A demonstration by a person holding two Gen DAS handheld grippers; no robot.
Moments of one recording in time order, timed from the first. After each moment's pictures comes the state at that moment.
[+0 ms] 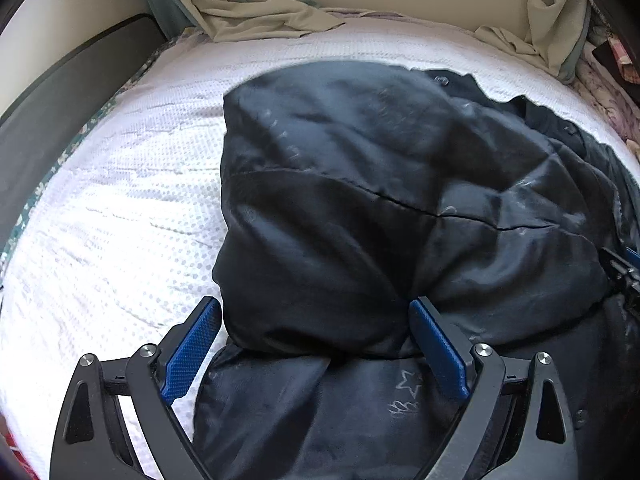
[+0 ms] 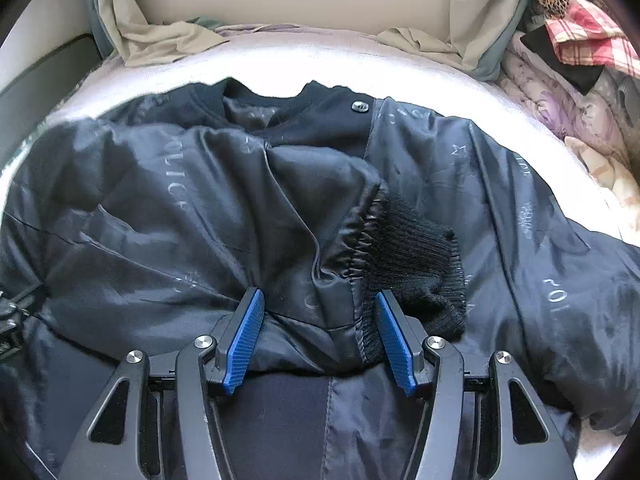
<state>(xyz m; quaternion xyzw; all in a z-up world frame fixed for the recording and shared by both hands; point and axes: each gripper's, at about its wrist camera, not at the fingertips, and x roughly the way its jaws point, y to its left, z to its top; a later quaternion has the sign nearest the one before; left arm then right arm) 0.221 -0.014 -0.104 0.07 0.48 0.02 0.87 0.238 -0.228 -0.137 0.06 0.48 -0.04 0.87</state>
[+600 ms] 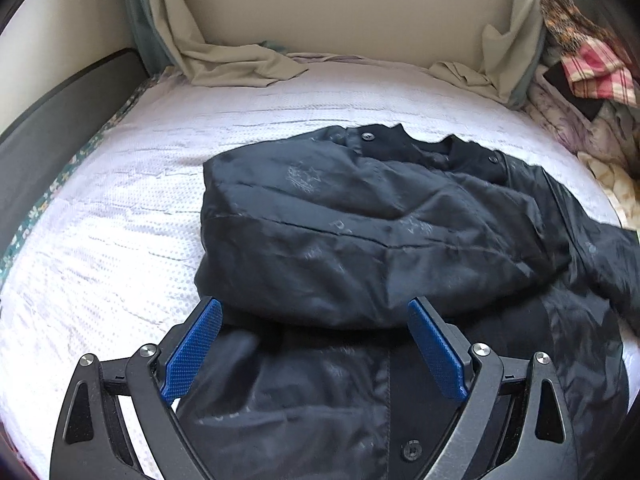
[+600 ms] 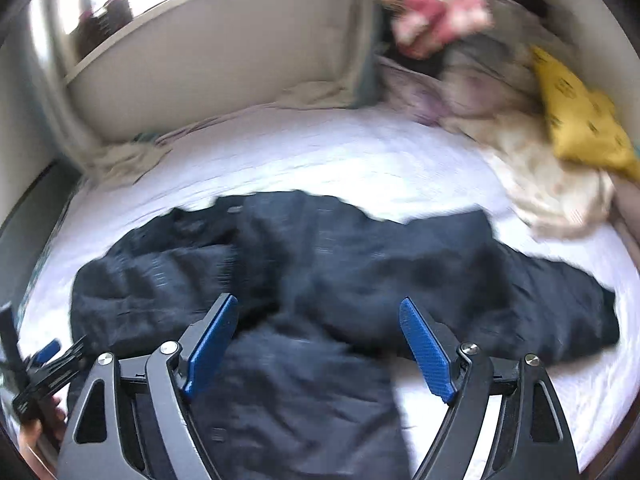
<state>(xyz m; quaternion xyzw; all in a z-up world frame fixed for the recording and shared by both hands) 0.176 -0.040 -0.045 0.06 0.44 -0.04 0.90 0.095 -0.378 -0.031 0.21 0.41 -0.15 0.87</state>
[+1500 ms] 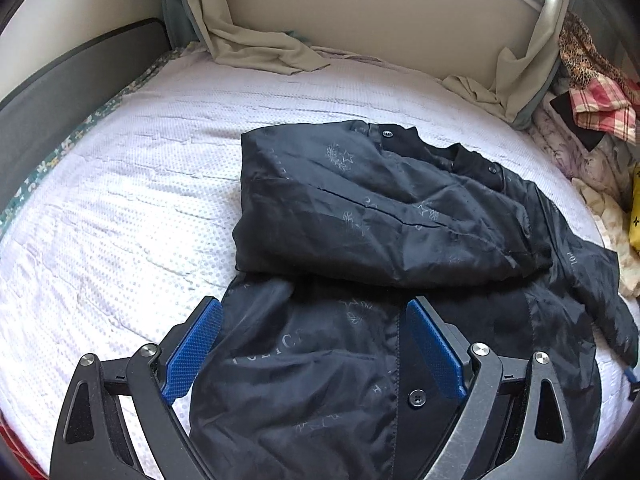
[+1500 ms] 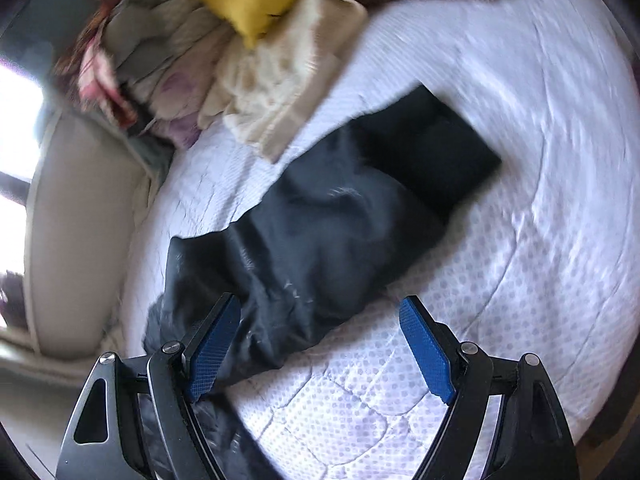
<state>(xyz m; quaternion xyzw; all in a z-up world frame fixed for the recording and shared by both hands) 0.143 0.002 -0.032 -0.01 0.45 -0.03 0.89 -0.069 -0.591 -0.135 0.58 0.32 -0.28 0.69</state>
